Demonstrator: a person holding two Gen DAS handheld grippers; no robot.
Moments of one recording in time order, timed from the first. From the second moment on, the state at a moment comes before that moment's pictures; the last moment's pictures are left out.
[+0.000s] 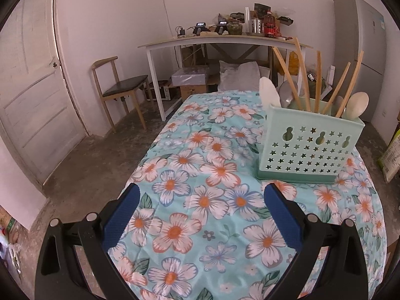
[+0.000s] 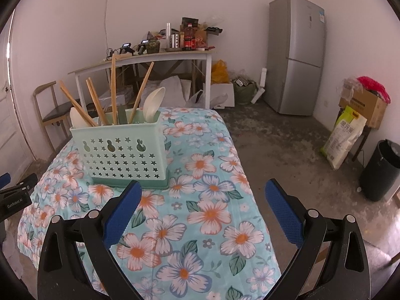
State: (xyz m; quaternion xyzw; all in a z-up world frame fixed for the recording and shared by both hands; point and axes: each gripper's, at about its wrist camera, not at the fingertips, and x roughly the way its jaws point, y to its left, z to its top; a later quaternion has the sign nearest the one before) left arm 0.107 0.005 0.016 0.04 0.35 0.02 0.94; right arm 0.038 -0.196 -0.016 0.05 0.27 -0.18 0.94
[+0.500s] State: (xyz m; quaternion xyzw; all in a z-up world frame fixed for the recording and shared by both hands) left arm 0.107 0.004 0.017 0.04 0.35 0.02 0.94; right arm 0.040 -0.192 -0.014 0.05 0.27 -0.18 0.94
